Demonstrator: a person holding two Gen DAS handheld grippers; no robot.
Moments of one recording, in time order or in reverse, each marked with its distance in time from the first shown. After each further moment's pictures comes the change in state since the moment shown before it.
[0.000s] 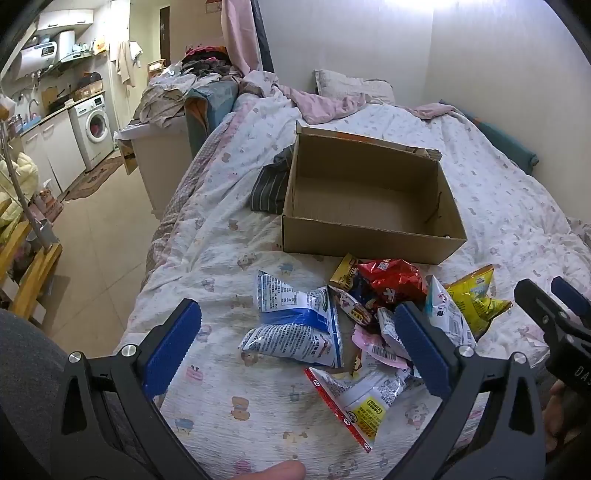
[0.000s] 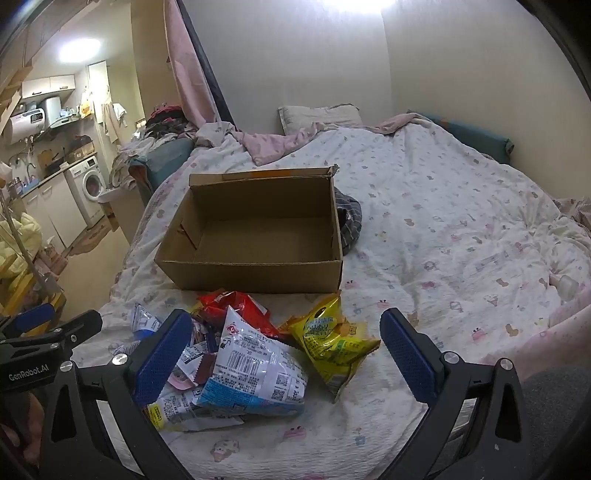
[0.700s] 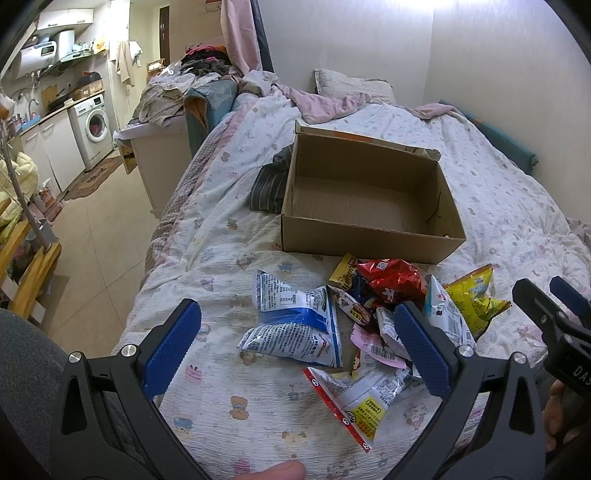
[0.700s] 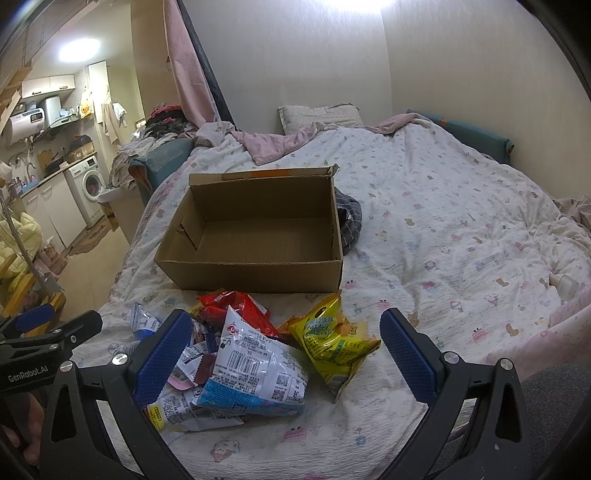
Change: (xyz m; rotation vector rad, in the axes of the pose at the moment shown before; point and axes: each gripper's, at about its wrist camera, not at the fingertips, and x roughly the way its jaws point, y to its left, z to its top) left arm 0.000 0.000 0.000 0.002 0.002 -0.002; right arm 0.001 0.000 0.000 -0.002 -0.001 -0.001
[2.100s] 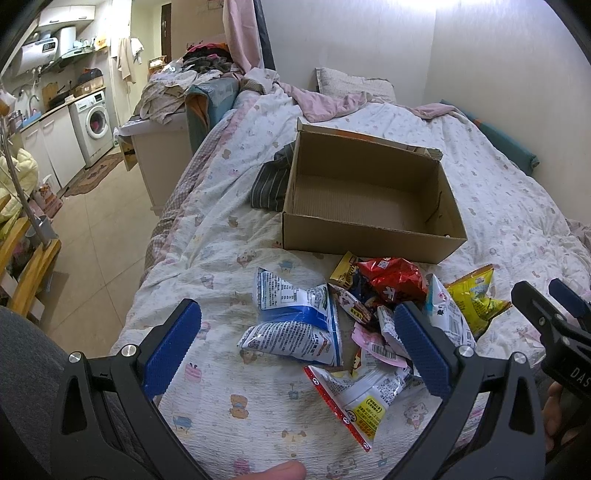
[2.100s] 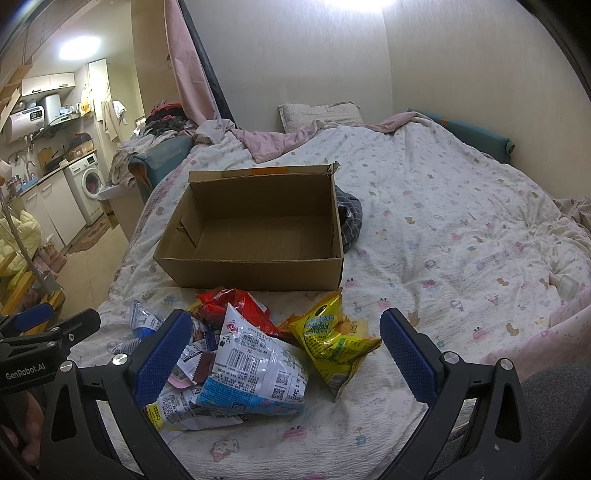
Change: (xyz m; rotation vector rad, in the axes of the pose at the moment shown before) left arm 0.002 -0.001 0.000 -0.005 0.004 0.001; right arm 0.002 0.001 -0.001 -0.001 0.003 -0.005
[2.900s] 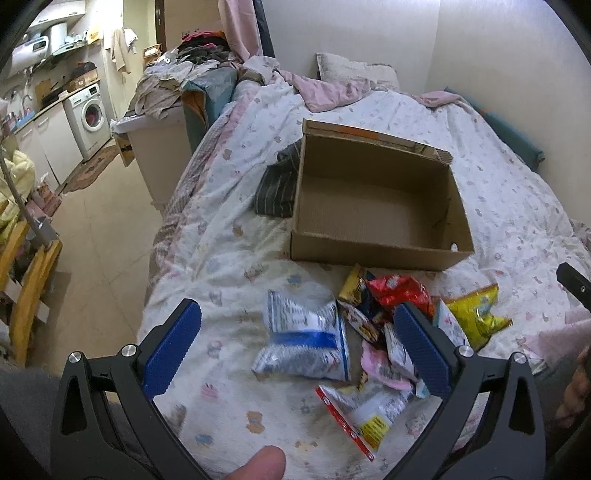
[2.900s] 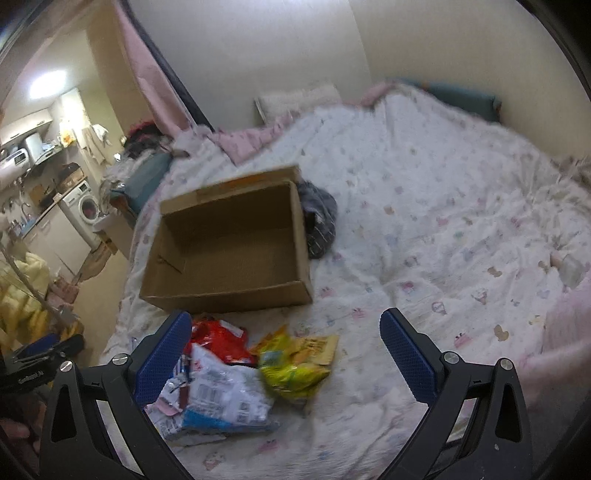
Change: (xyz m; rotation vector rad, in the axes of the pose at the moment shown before) left arm 0.011 0.006 0.046 0.019 0.090 0.007; right arm 0.017 -0.086 0.050 0.188 0.125 0.056
